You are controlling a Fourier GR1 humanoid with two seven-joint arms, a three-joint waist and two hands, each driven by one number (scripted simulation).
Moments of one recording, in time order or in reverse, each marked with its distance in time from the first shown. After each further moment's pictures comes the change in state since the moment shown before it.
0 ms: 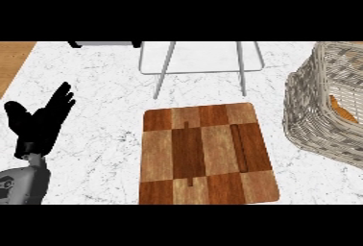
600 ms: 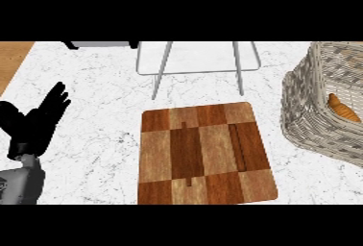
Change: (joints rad) left arm 0.007 0.014 0.018 -0.015 0.012 -0.008 0.014; right arm 0.212 -0.258 -0.395 0.186 -0.442 0.305 -0.057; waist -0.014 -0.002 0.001
